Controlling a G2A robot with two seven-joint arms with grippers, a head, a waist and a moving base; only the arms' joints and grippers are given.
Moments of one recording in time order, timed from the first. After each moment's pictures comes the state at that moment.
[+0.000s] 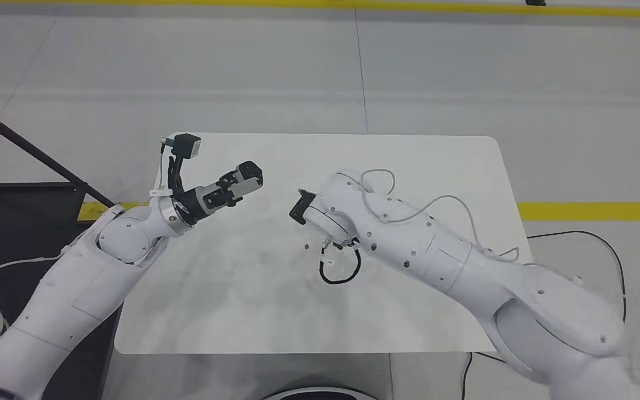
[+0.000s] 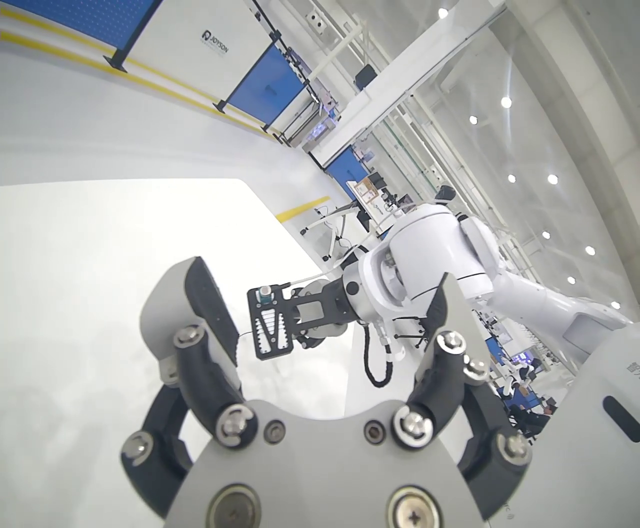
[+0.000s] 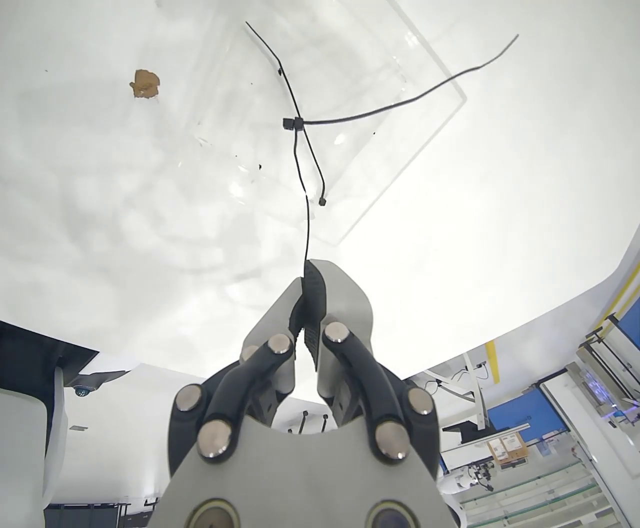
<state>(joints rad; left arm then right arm) 0.84 -0.77 -0.92 -1.39 -0.34 -0.78 -0.46 -0.16 -1.48 0.17 -1.14 -0.71 0.07 1.54</state>
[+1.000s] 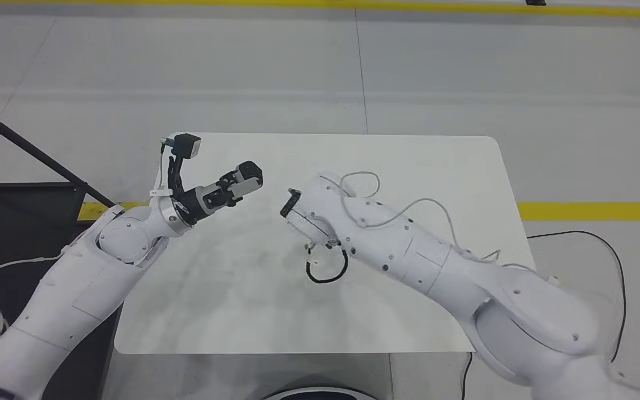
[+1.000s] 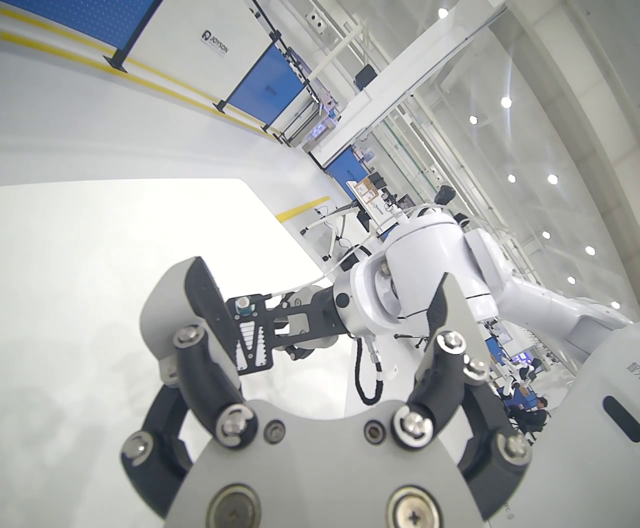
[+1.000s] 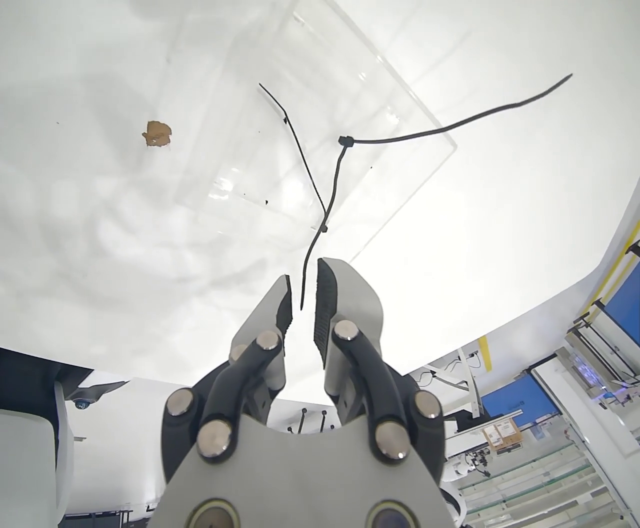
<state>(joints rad) 0.84 -0.77 -0.92 -1.39 -0.34 -0.78 -0.46 -0.18 -1.54 0.17 -1.11 -0.79 0.13 1.54</state>
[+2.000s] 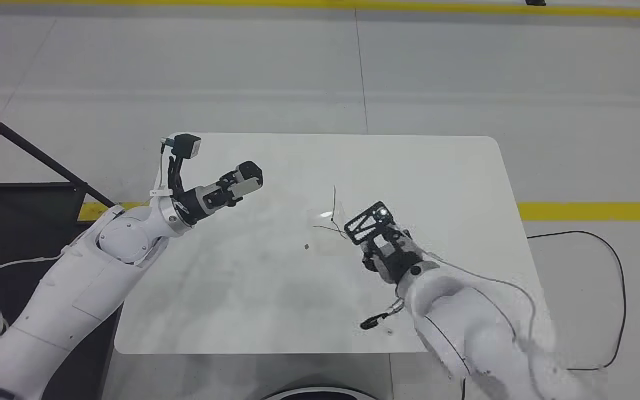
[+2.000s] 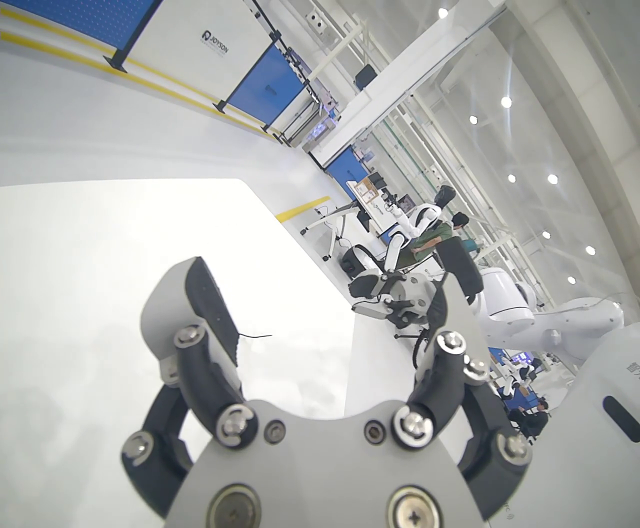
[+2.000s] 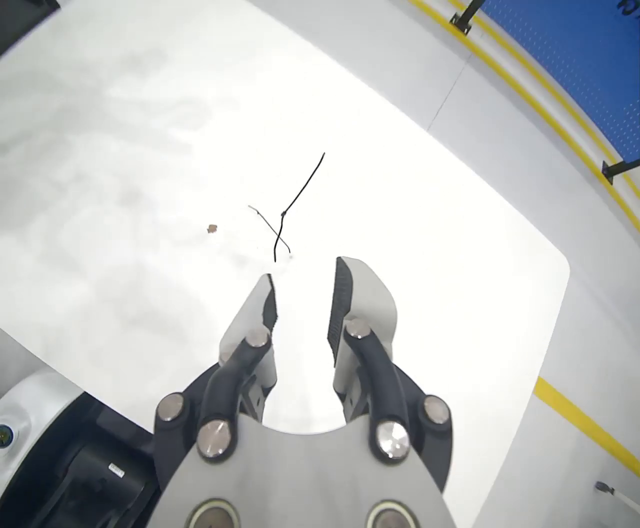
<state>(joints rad) 0.84 -0.77 -0.92 -1.39 -0.34 -0.78 -0.46 -1.07 -0.97 0.92 -2.27 -1.25 0.21 1.01</state>
